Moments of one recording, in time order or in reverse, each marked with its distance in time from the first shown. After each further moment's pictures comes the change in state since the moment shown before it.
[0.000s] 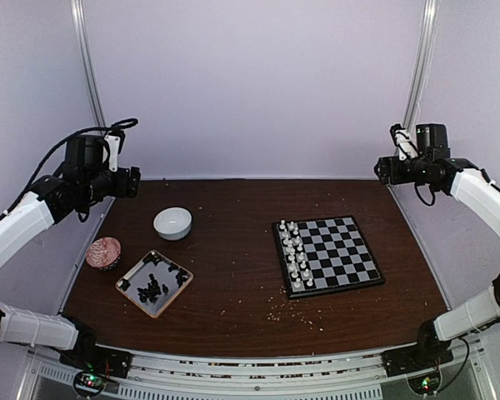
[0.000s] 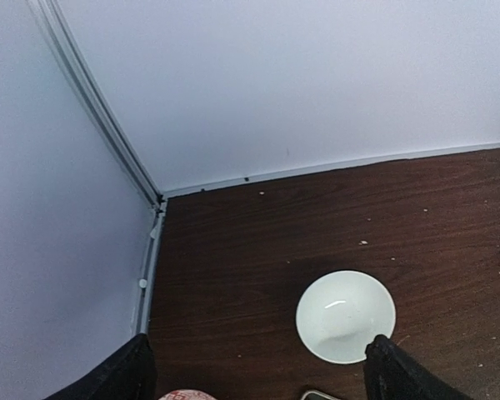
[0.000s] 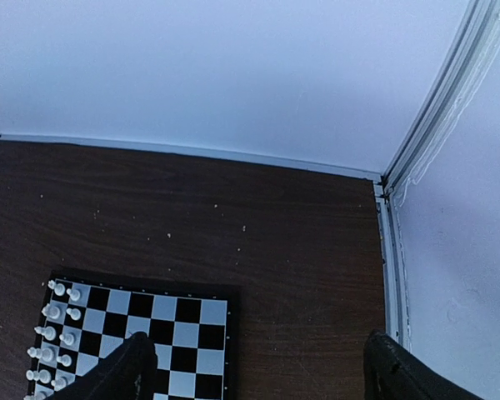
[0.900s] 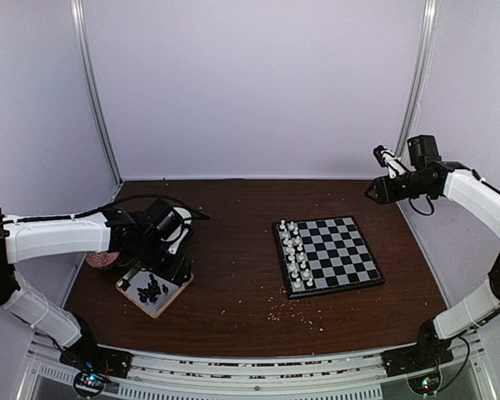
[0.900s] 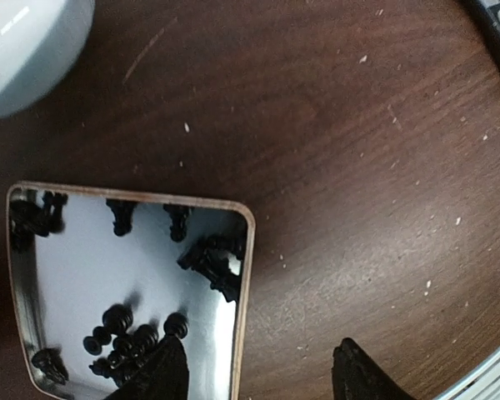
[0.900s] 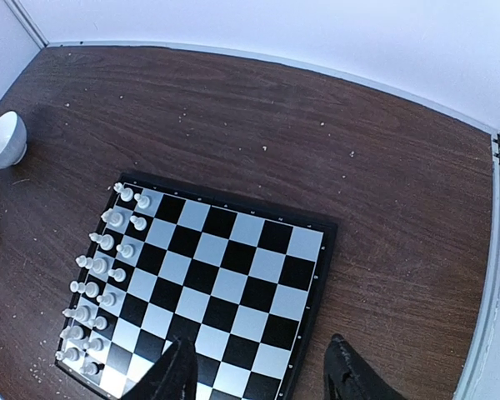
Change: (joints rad) left arm -0.382 0.271 -0.175 -0.270 0.317 -0.331; right arm -0.022 0.075 -0.024 -0.157 -0.310 -0.094
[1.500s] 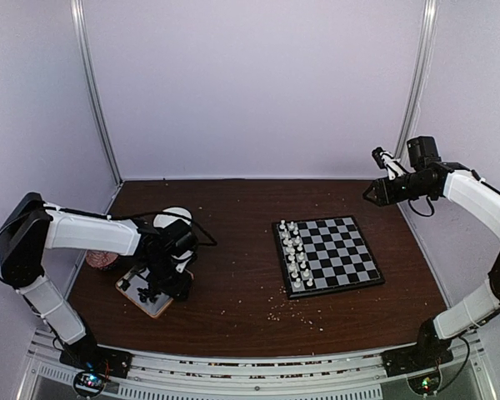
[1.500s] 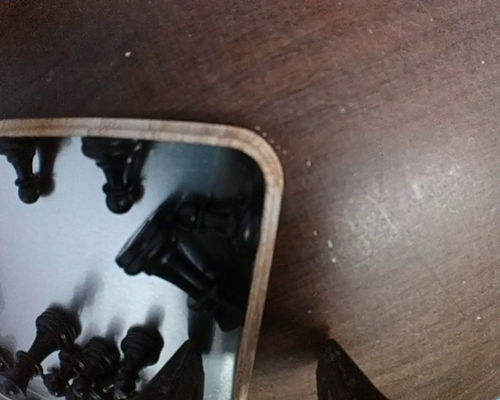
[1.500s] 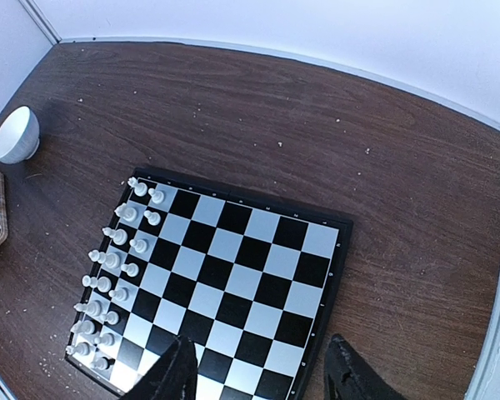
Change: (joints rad) left arm -0.006 0.225 -0.016 -0.018 0.024 -0.025; right arm 0.000 0.000 -0.008 -0.014 -0.046 0.000
